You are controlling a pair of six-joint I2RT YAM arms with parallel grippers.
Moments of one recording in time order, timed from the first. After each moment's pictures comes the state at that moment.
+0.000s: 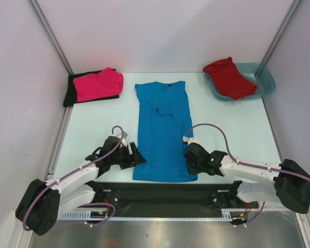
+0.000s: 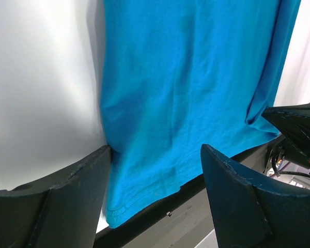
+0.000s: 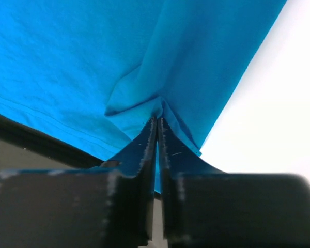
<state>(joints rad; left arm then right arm) -0.52 0.99 0.29 -0.13 0.31 -0.81 0.98 1.17 0.54 -0.43 0.17 0.62</state>
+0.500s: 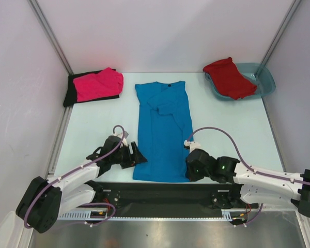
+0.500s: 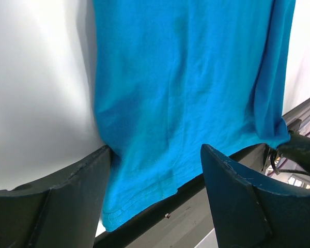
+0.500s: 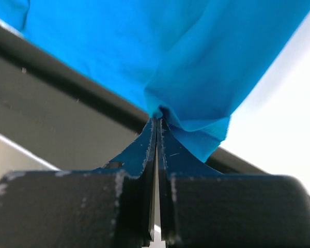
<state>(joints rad) -0.52 1.01 0.29 -0.09 0.33 -0.80 1.11 0.94 0.55 -0.55 0.15 0.72</state>
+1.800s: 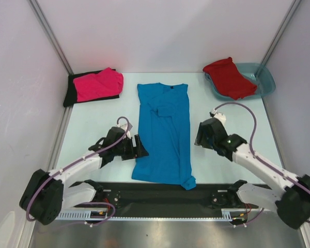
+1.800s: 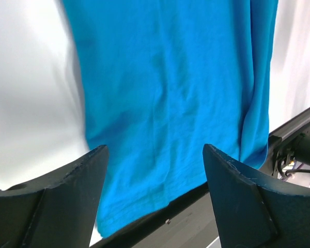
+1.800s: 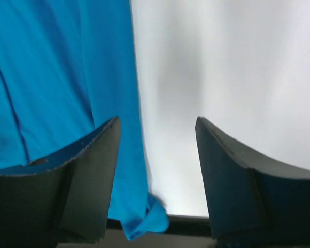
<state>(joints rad) -0.52 1.07 0.44 -0.18 0.29 -0.69 0.66 1.01 0.74 -0.60 0.38 0.72</state>
